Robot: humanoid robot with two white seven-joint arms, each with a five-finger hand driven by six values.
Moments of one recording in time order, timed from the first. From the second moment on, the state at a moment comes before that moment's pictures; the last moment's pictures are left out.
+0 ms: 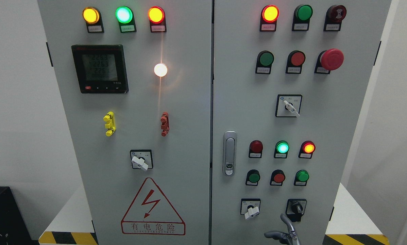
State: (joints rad) left arm 0.00 -0.11 -0.05 0.00 0.11 -0.05 0.04; right arm 0.16 0.13 0.14 -1.98 0.70 -0.19 -0.20
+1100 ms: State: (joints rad) left arm 0.00 -0.11 -0.05 0.00 0.11 -0.05 0.04; right arm -0.03 0.13 0.06 -1.88 1.24 -0.19 -0.25
